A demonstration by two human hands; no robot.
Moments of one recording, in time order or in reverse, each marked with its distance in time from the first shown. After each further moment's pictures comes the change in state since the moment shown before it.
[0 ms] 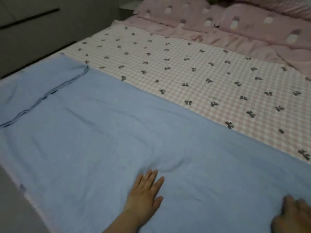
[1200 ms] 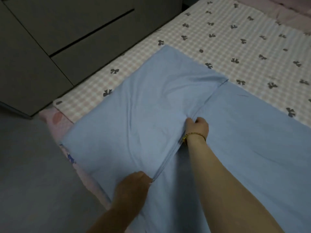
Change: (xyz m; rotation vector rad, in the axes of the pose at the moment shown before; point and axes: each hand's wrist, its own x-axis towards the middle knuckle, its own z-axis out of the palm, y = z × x) left_hand -0.039 -0.672 -0.086 -0.167 0.309 -0.198; right_hand -0.105 -0.920 0.151 0.832 -0.222 0.061
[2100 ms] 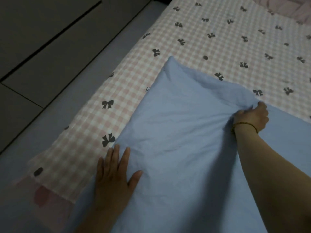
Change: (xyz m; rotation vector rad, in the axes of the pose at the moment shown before) left_hand 0.150 -0.160 -0.030 -0.017 -0.215 -0.151; right_hand 0.126 -0.074 0.001 -0.373 0.526 0.105
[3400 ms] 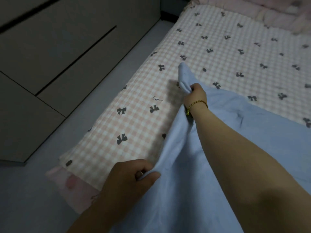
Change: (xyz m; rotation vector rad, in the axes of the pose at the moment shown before) left_hand -0.032 0.057 -0.121 -0.660 -0.089 0.024; right_hand -0.077 -0.104 0.010 0.145 -0.472 -0.414
